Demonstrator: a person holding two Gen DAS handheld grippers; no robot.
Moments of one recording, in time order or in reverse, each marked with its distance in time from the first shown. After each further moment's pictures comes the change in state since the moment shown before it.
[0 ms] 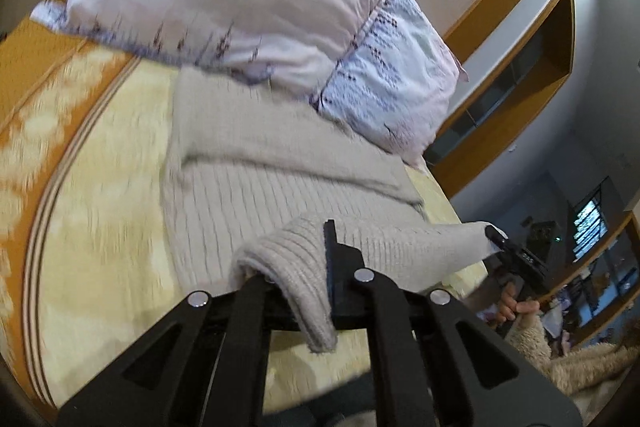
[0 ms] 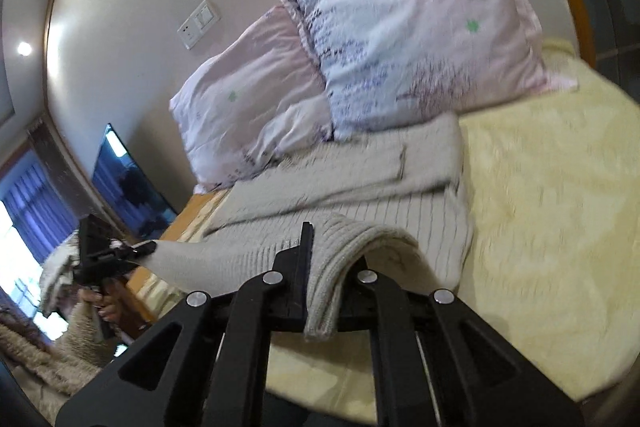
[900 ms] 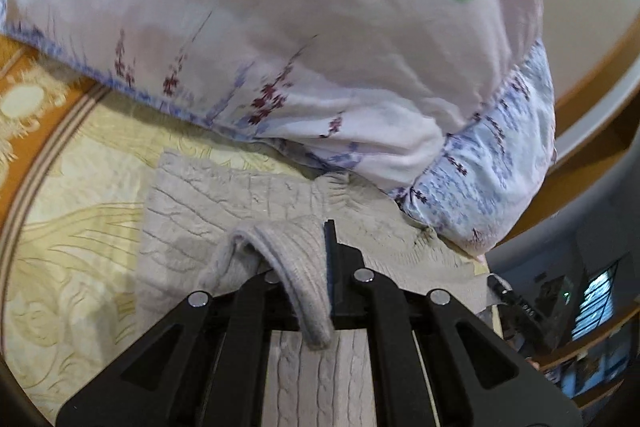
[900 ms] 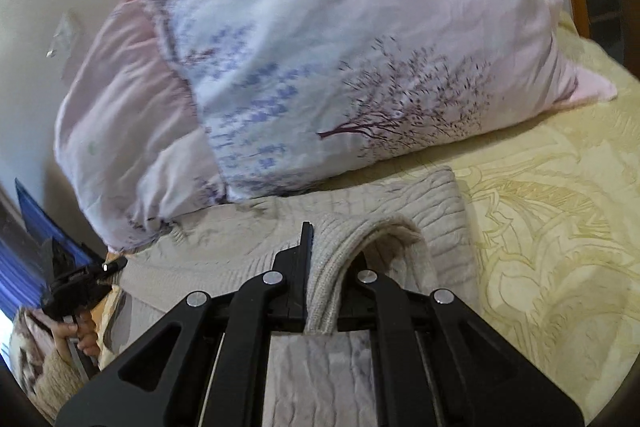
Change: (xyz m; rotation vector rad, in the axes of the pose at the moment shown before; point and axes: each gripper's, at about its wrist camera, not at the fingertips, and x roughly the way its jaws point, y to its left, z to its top) left arm 0.171 0.091 0.143 -0.241 0.021 0.104; right arm 0.186 -0.087 0.082 0.177 0.081 -0.225
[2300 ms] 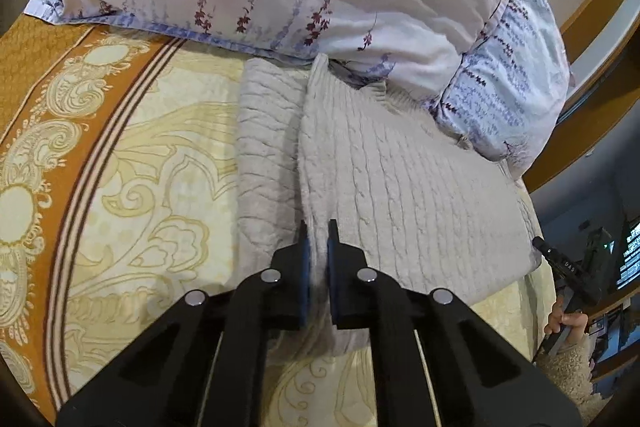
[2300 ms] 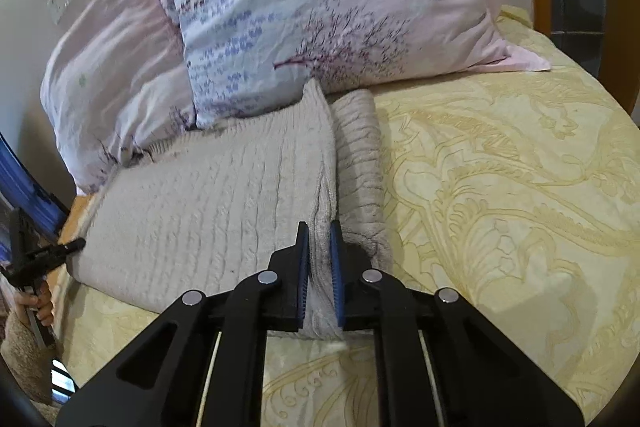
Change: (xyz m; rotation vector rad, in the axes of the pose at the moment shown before) left arm -0.061 0.017 -0.062 0.176 0.105 0.159; right arm -0.068 -0.020 -0.059 -0.100 0.042 -0.136
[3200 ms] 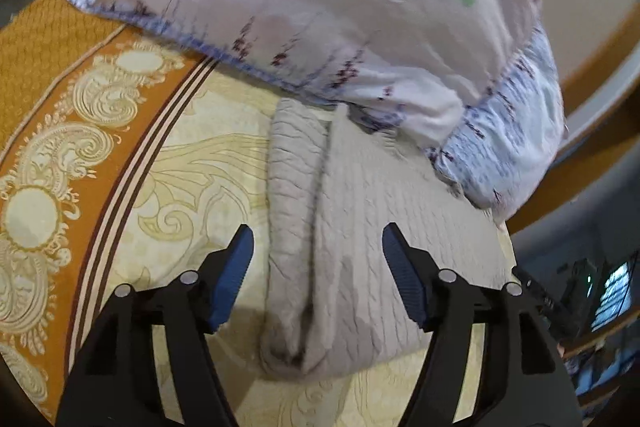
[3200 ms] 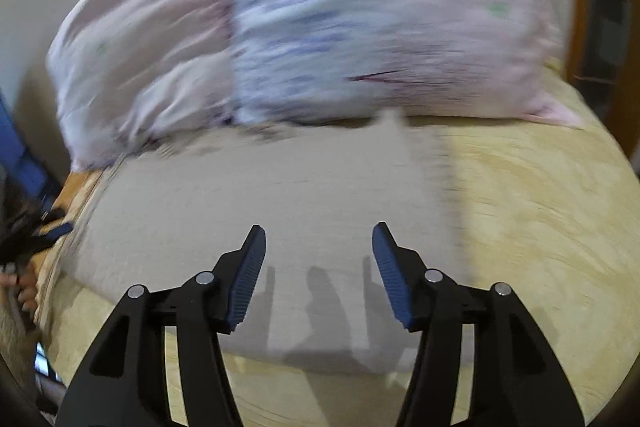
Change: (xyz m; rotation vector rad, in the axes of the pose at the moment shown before) left arm -0.013 0.033 0.021 -0.158 -0.061 -0.048; right arm 0.023 0.092 0.019 -0.169 0.023 -0.028
